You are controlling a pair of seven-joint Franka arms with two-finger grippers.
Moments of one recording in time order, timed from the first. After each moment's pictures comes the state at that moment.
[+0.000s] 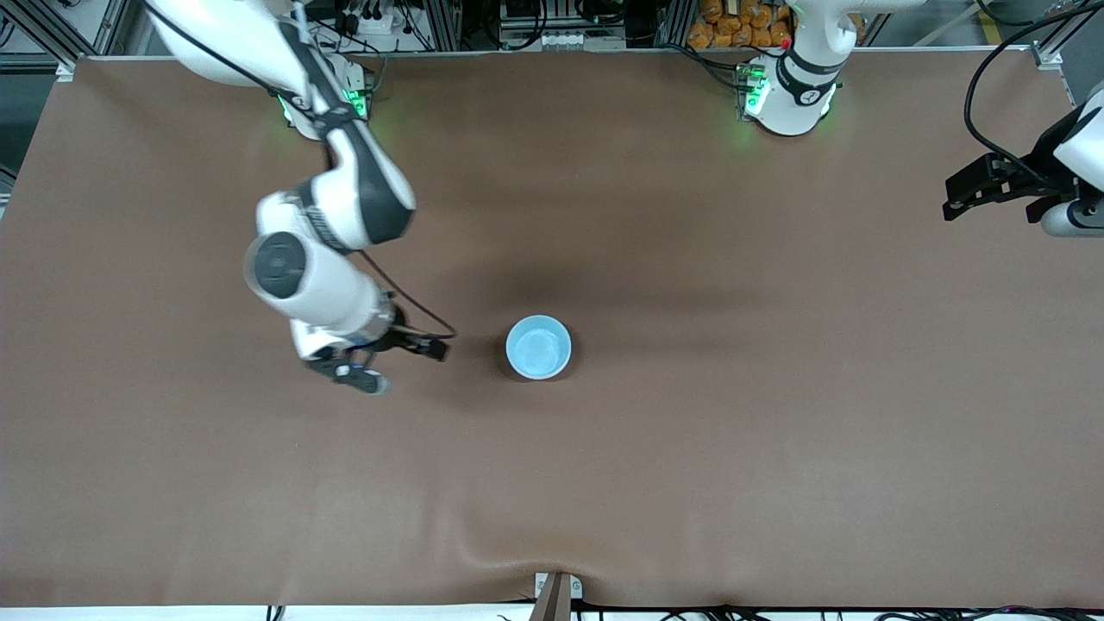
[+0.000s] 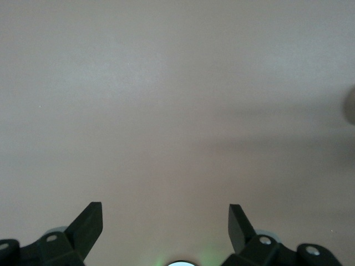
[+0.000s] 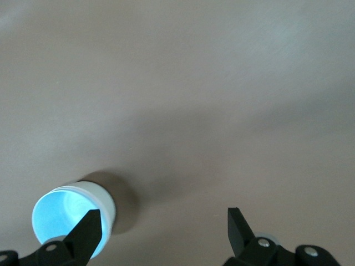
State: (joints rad) left arm -0.04 0.02 -0.03 -1.48 0.02 1.46 -0.02; right arm 0.41 0.42 -0.05 -1.67 0.21 2.11 0.60
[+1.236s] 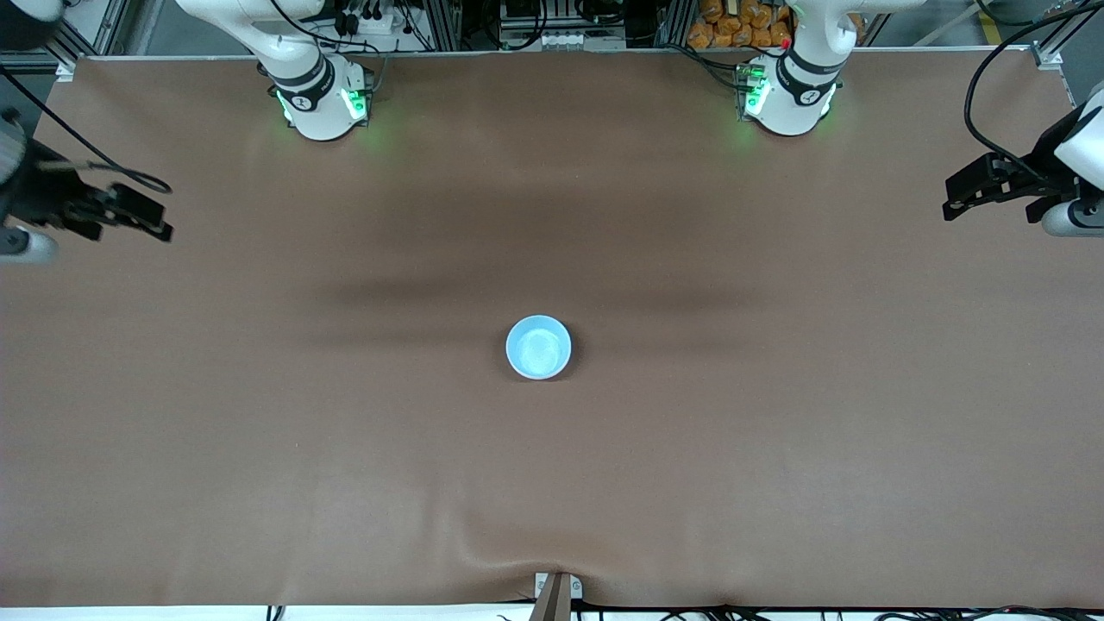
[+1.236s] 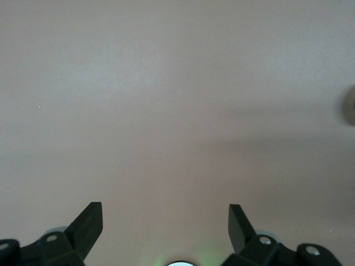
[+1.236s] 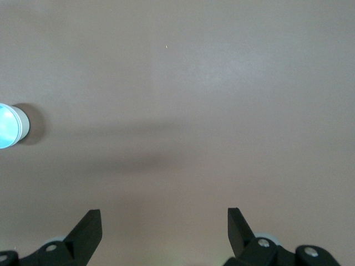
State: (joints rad) left arm -0.04 0.02 -0.03 -1.48 0.01 1.46 -0.02; right arm -0.01 -0.02 0.00 -1.57 0.05 1.49 0.05
